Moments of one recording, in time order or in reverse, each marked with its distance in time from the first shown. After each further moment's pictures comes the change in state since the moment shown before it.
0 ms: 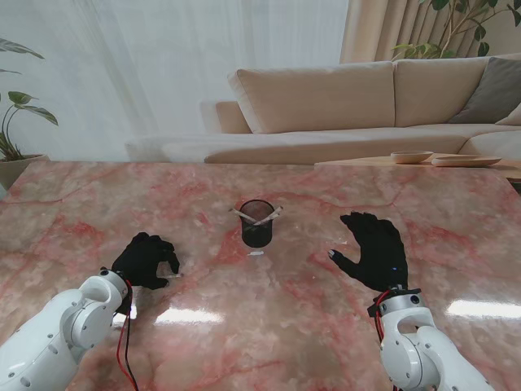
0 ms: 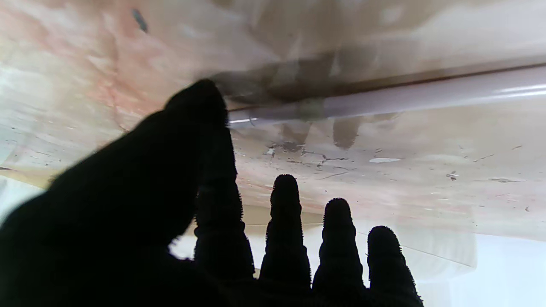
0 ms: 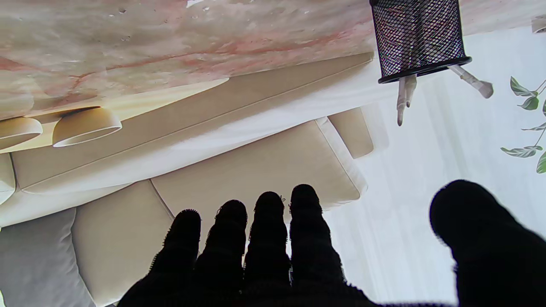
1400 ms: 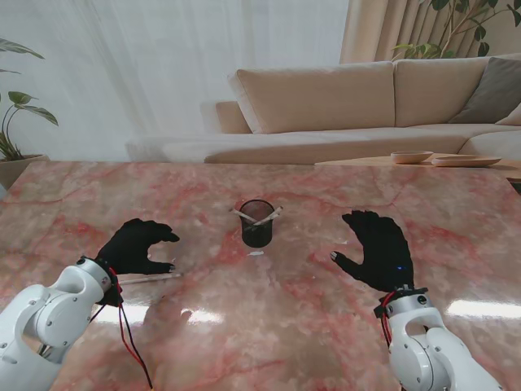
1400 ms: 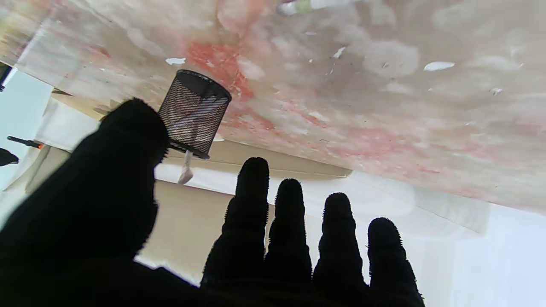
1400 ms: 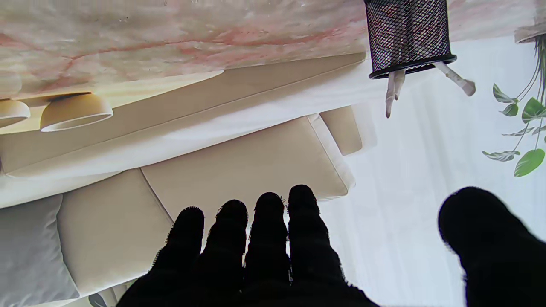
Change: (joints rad) left arm 0.157 -0.008 -0.209 -0.298 -0.158 -0.043 -0.152; right arm -0.039 0.012 0.046 -0.057 -0.040 -0.039 0.033; left_hand -0.197 0.183 -0.273 0.101 -0.070 0.351 -0.512 -0.250 0.016 0.037 -0.102 -0.107 0.077 0.000 -0.061 -0.074 0.026 0.009 0.107 -0.074; right_hand -0.067 0.000 0.028 -0.001 0.000 0.024 -0.012 0.005 0.006 -0.001 -0.007 -0.046 0.014 -0.003 -0.013 -0.035 0.040 -0.023 -0.042 0.000
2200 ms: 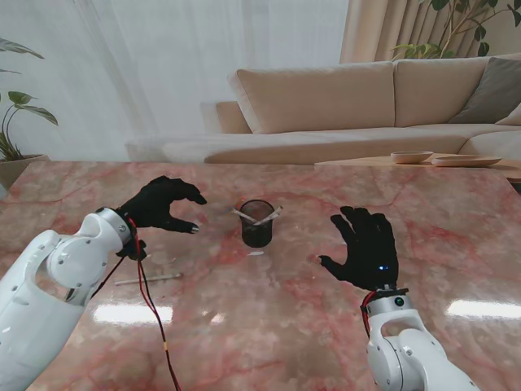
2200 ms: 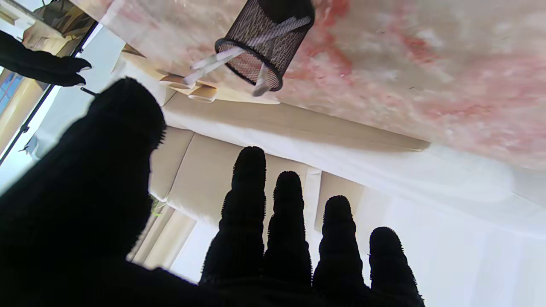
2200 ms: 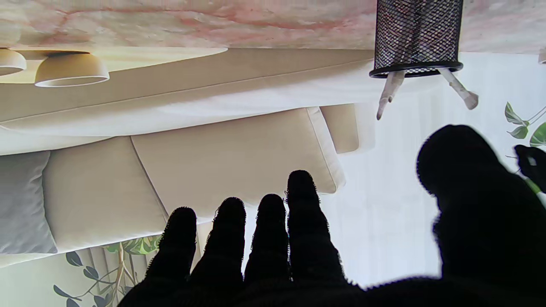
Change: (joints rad) left arm -0.247 -0.018 0.082 -0.014 -0.217 0.043 -0.197; right arm 0.035 0.002 -0.122 -0.013 -0.134 0.182 -0.064; left_hand 0.001 -0.130 0.076 -0.063 0.068 -0.041 0.035 0.012 0.053 -0.013 0.026 0.044 -0.027 0.000 0.001 0.012 -0.016 0.003 -0.143 0.052; right_hand 0.337 -0.227 -0.041 -0.187 0.074 0.000 0.112 0.068 -0.127 -0.024 0.174 0.243 -0.100 0.015 0.200 0.203 -0.092 0.059 0.164 0.187
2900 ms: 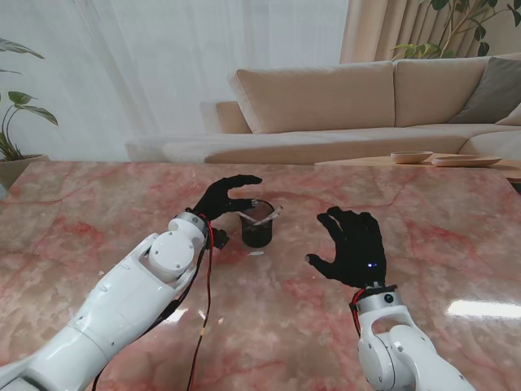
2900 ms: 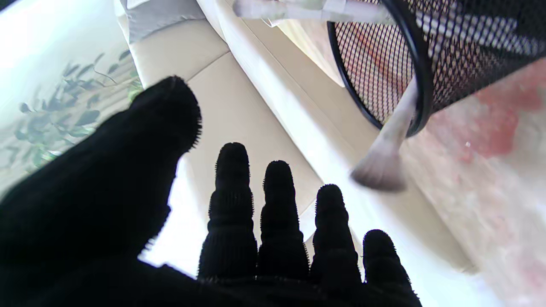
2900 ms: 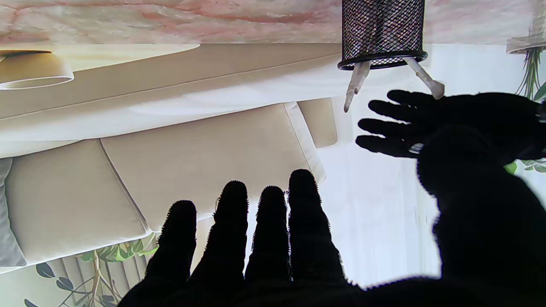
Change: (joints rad) left arm -0.330 -0.239 0.440 0.553 -0.561 0.007 0.473; right arm 0.039 0.001 -0.054 0.008 0.022 -0.019 -0.007; left_hand 0.055 -0.094 0.233 -0.002 0.010 -0.151 0.009 0.005 0.145 -0.085 -0.039 -0.181 0.086 -0.064 0.042 -0.052 0.004 -0.058 -0.027 -0.062; right_hand 0.000 0.008 -0.010 0.000 0.001 -0.013 0.011 0.000 -0.014 -0.012 0.171 0.172 0.000 -0.022 0.332 0.216 0.005 0.000 0.142 0.059
